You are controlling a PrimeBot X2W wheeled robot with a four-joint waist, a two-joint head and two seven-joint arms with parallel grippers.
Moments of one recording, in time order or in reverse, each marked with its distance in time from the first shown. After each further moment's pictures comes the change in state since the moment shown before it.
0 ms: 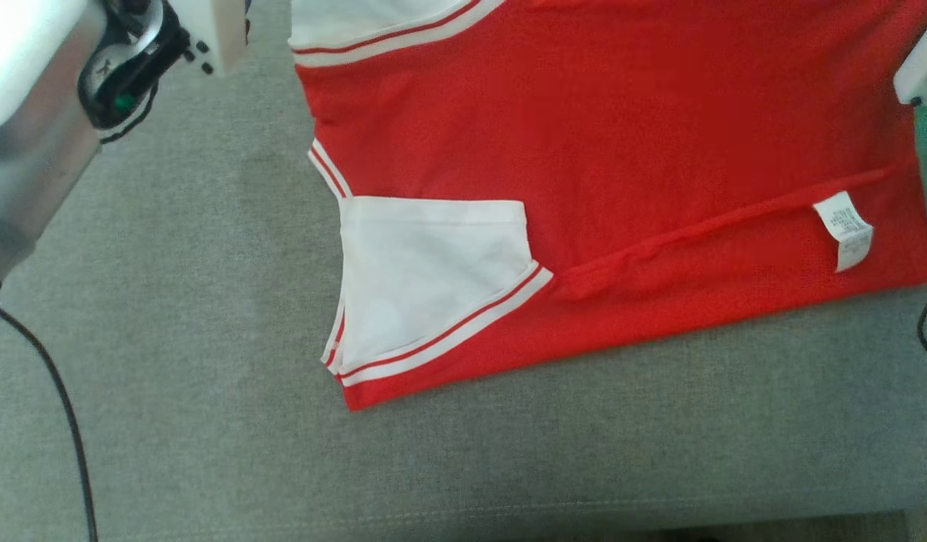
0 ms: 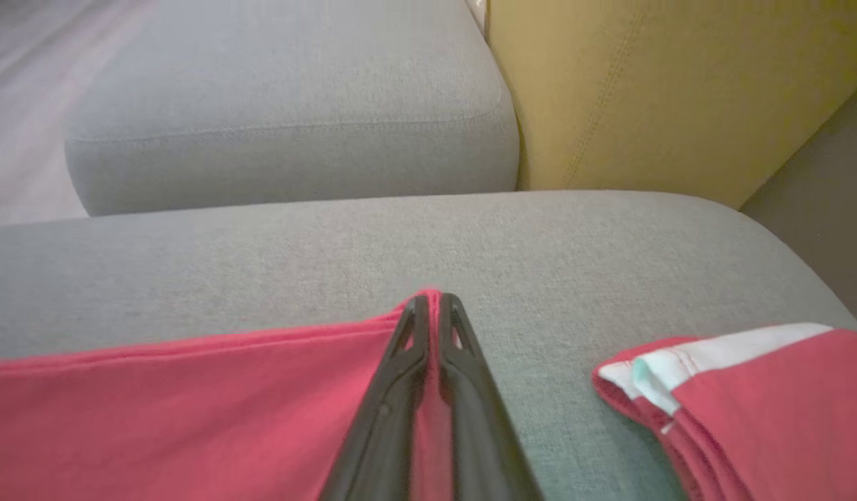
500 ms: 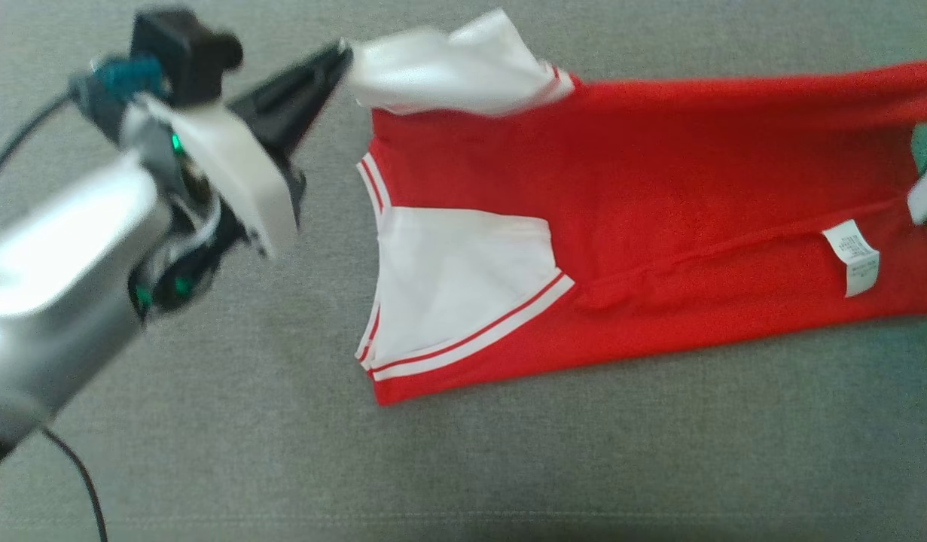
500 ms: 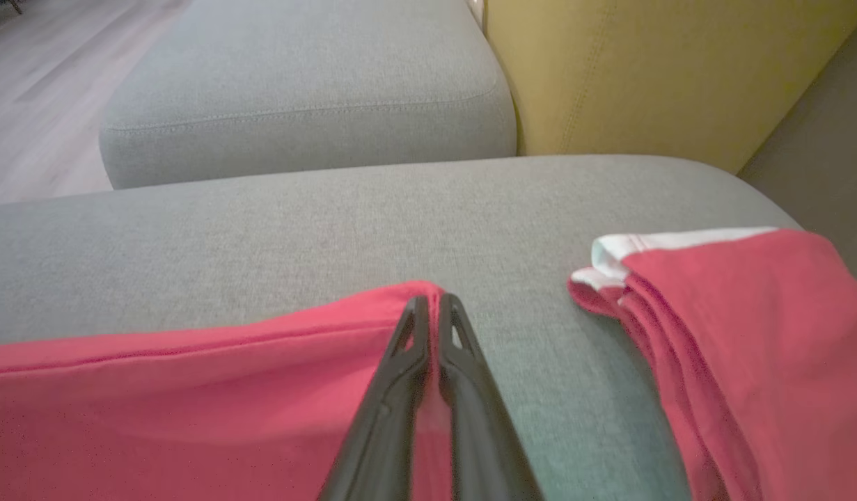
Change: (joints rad) left arm 0.295 0.134 0.001 -0.382 -0.105 0.141 -0.032; right arm 0.303 -0.035 -0.060 -0.204 0.089 0.000 -0.002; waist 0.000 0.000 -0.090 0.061
